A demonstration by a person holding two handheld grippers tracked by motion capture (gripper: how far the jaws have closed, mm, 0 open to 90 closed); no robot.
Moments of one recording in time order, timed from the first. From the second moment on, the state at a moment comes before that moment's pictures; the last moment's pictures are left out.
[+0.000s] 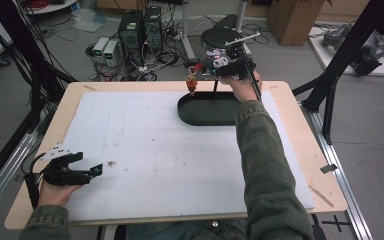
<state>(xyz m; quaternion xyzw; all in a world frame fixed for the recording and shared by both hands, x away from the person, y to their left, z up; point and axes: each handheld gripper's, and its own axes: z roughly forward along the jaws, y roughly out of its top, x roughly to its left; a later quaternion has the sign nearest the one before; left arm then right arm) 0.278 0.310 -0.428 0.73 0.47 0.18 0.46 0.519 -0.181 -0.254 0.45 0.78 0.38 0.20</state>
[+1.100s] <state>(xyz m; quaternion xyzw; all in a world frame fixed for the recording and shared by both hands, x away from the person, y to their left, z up) 0.278 0.306 -0.430 0.74 0.46 0.18 0.46 0.495 -0.182 -0.299 0.40 0.80 0.43 0.13</state>
